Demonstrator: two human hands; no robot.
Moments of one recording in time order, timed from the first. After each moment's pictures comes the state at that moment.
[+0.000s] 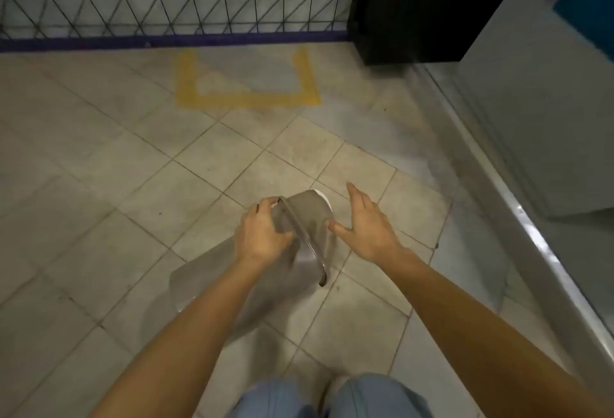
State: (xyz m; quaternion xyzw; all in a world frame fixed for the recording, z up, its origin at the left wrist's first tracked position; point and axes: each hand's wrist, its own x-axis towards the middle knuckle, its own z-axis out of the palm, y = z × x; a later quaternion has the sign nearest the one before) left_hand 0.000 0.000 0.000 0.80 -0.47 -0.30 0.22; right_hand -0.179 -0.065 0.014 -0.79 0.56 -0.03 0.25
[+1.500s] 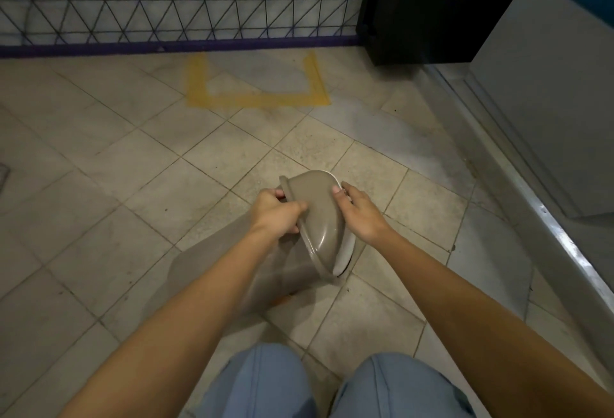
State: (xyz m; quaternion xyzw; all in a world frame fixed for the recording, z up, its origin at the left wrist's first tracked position) left_hand -0.008 -0.021 -0.010 0.76 -0.23 -0.45 0.41; right_hand -0.161 -0.077 -0.027 -0.67 0.57 -0.14 0.45
